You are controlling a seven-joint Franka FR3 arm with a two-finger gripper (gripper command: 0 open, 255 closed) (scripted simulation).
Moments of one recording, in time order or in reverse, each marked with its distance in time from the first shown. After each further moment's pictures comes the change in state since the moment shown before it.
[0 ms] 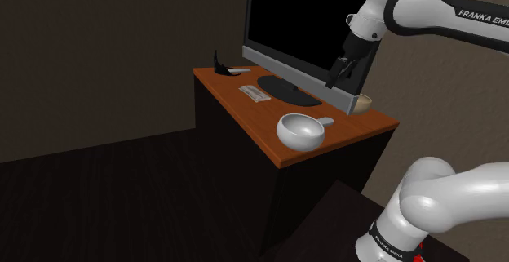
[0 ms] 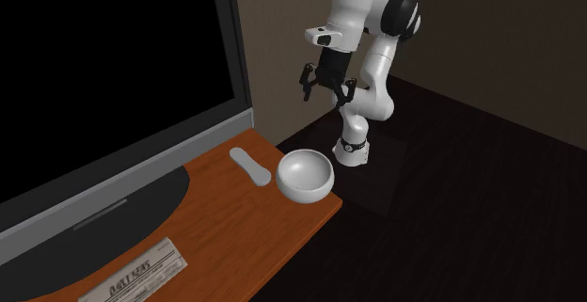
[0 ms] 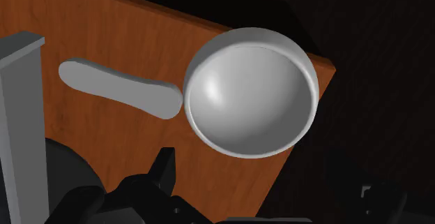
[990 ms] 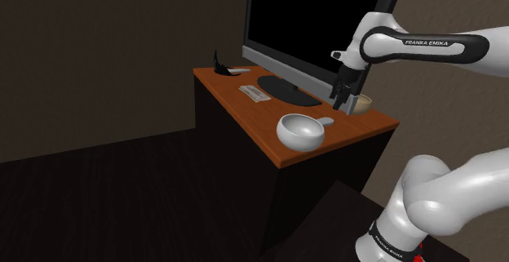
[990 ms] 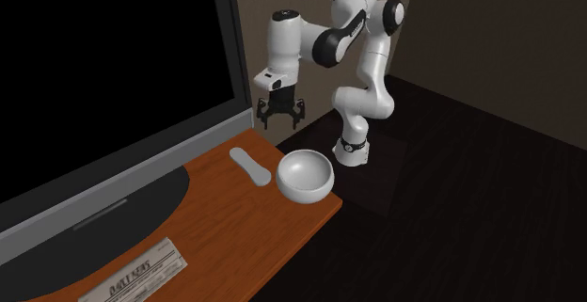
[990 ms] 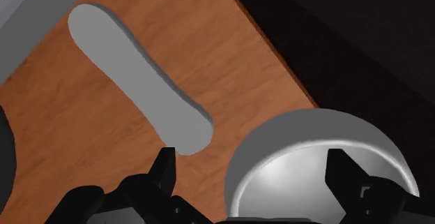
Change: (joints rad) arm 0.147 0.146 -0.436 -0.100 -0.151 0.179 -0.750
